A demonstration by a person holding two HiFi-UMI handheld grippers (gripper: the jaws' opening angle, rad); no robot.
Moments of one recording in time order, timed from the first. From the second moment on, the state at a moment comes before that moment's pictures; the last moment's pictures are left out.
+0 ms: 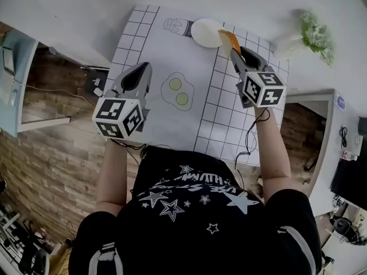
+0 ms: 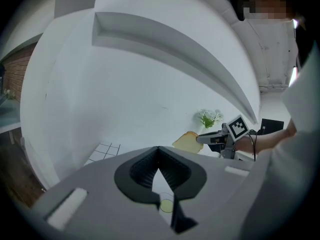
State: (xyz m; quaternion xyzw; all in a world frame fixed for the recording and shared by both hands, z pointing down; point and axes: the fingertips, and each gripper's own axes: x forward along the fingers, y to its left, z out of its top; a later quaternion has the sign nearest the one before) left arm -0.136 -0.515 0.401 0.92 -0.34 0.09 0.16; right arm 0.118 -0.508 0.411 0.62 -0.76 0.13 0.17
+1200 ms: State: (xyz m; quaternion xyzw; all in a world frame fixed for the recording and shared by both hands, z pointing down) left arm -0.180 -0.592 0.421 0.93 -0.31 0.10 0.18; right arm 0.059 -0.608 0.539 0.50 -0.69 -0.12 0.51
